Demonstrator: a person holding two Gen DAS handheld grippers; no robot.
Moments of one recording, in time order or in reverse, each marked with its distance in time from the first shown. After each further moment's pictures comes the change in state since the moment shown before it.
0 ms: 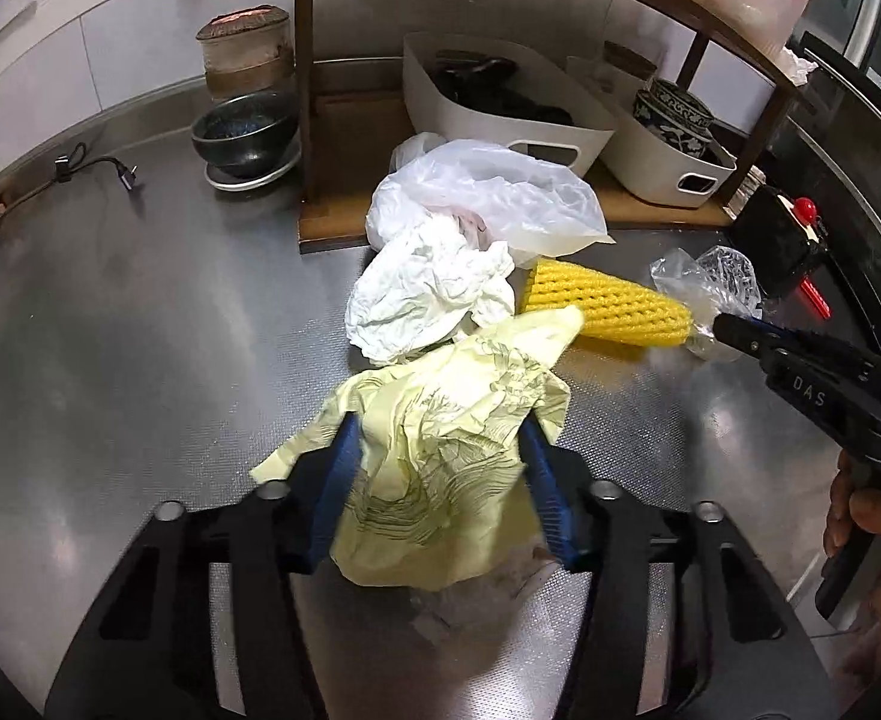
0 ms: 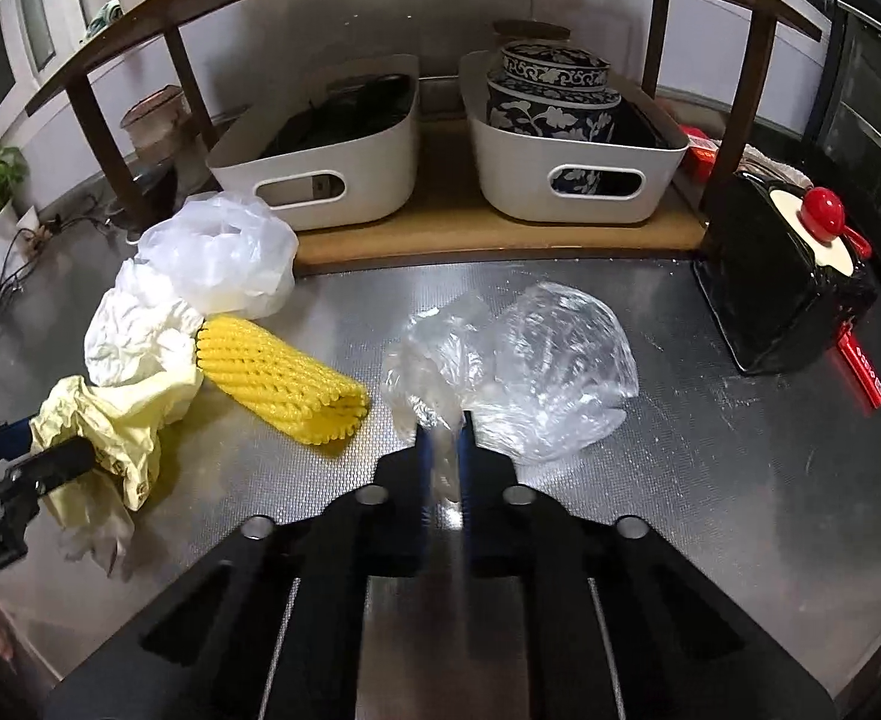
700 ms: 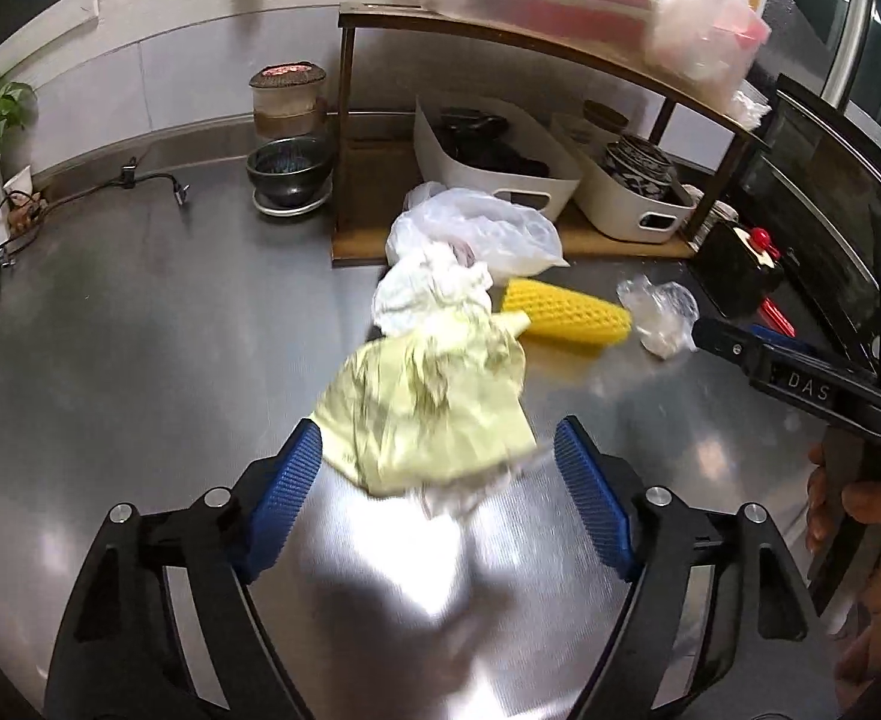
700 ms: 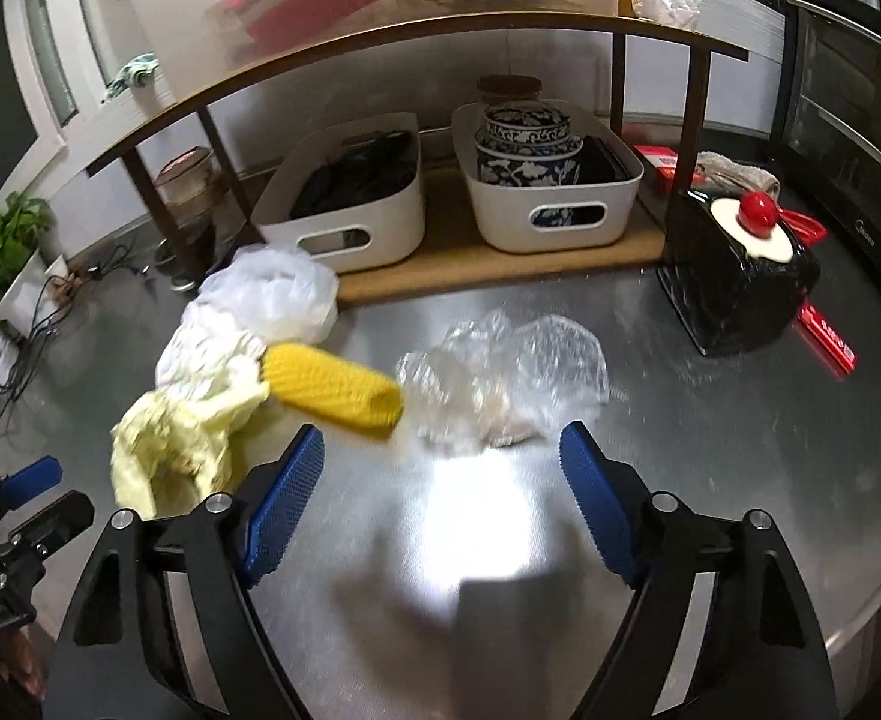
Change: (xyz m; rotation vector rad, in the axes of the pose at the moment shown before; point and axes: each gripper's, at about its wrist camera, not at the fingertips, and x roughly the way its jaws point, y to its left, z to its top) left arm -0.062 -0.002 -0.025 -0.042 -0.108 -0.006; right arm -0.053 -0.001 -0.008 0.082 -0.088 0.034
